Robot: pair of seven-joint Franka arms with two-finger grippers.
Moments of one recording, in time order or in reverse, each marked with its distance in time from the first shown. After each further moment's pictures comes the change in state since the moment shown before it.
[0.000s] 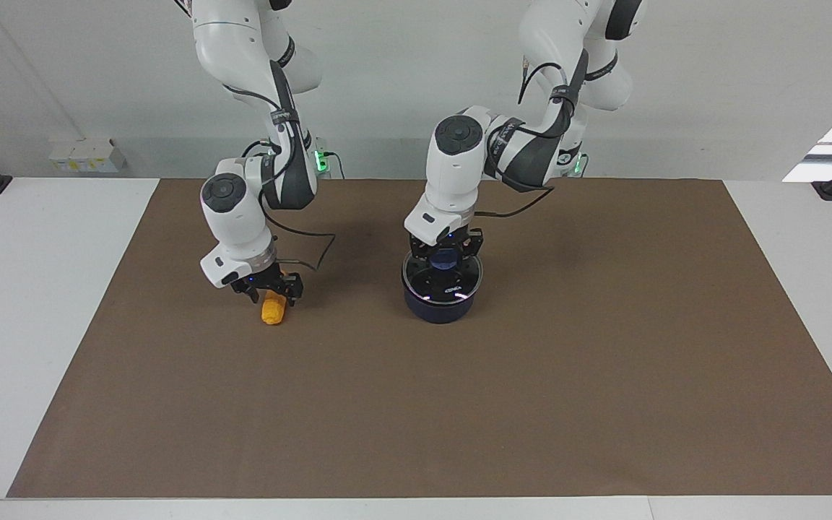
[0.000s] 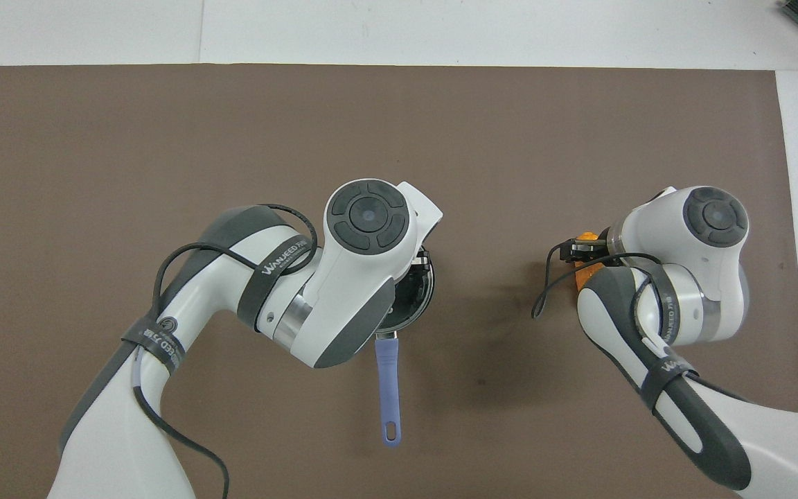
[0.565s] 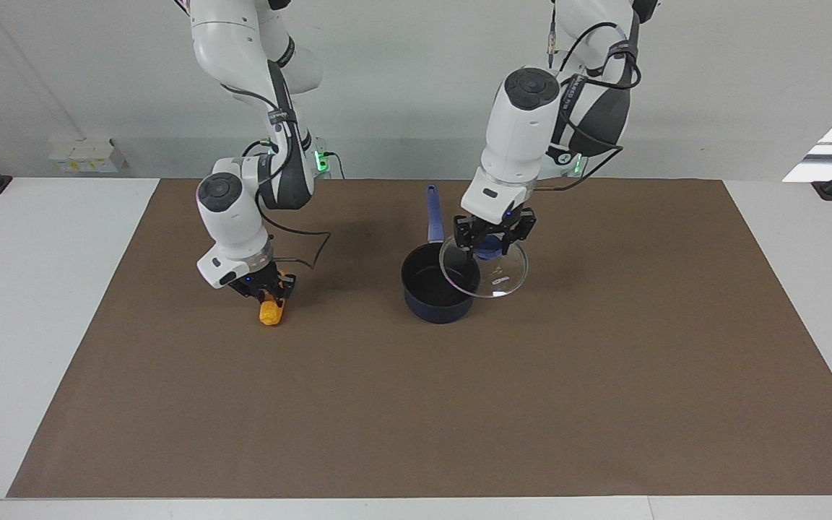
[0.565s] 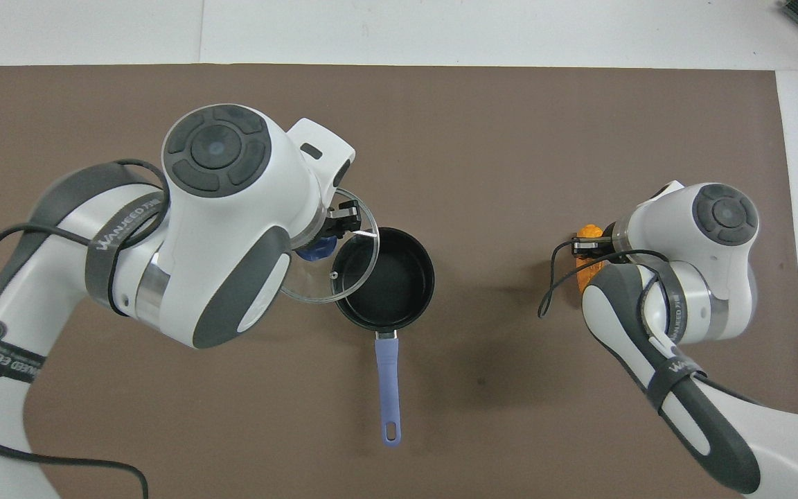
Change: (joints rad) left arm 0.133 -0.113 0.025 0.033 -0.005 -0.094 0.004; right arm -0.002 -0.017 0.001 0.029 0.000 -0.002 -0.033
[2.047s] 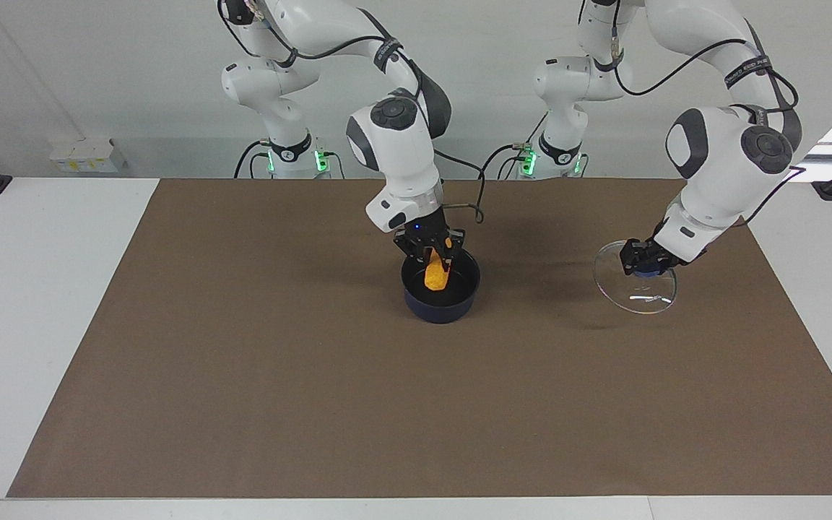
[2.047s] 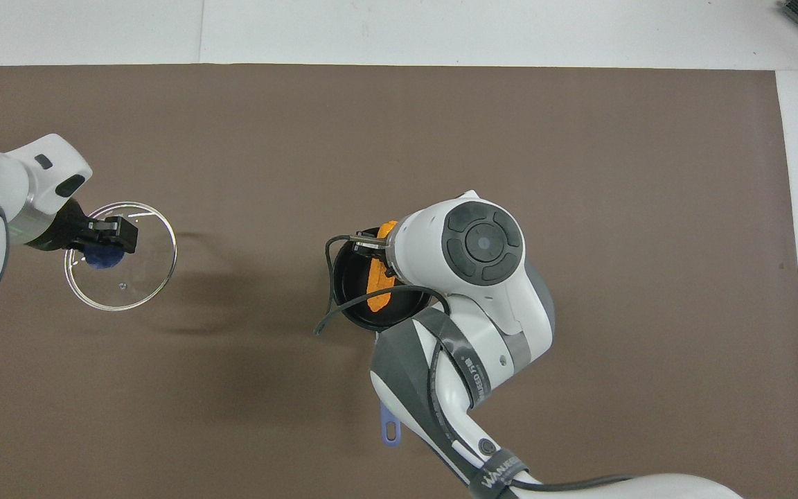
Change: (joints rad) left arm 0.507 -0.141 0.007 -0.341 -0.004 0.083 0.727; right arm 0.278 0.105 0.230 0.341 0.106 -0.061 0.628
